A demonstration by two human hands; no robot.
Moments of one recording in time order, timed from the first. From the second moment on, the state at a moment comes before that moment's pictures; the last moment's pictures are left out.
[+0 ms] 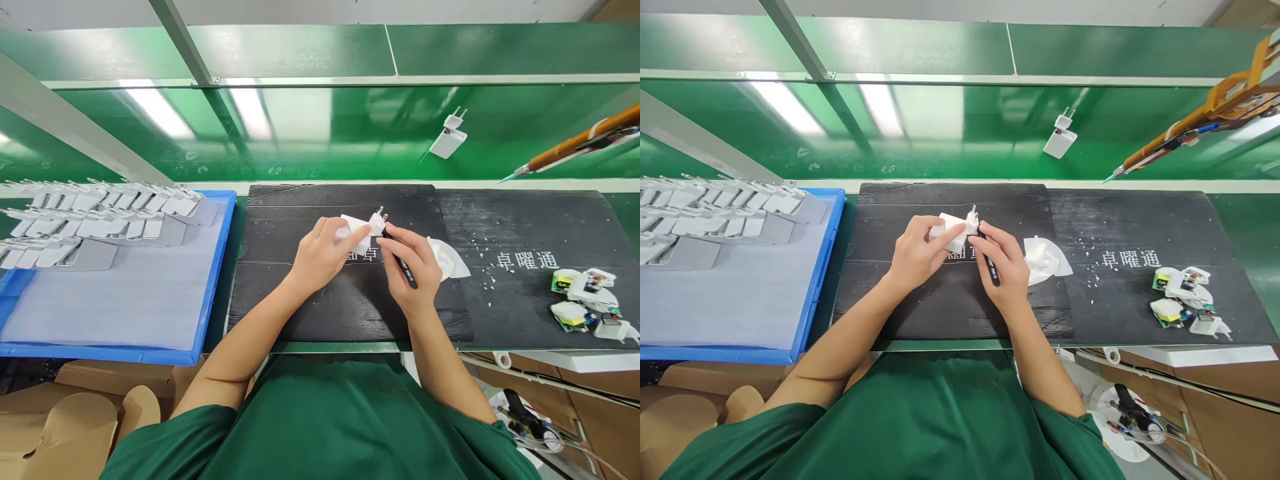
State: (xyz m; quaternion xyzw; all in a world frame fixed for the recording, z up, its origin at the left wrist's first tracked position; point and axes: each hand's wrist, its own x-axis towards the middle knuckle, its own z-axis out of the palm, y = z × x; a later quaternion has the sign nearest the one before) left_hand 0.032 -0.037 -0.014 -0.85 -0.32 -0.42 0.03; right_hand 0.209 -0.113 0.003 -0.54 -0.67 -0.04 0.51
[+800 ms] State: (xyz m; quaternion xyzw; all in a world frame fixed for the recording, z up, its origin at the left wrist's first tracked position) left_hand 0.032 -0.038 -0.012 -0.80 -0.31 -0.51 -0.07; right_hand 0.177 -0.091 0.048 -0.59 -0.64 0.02 0.50
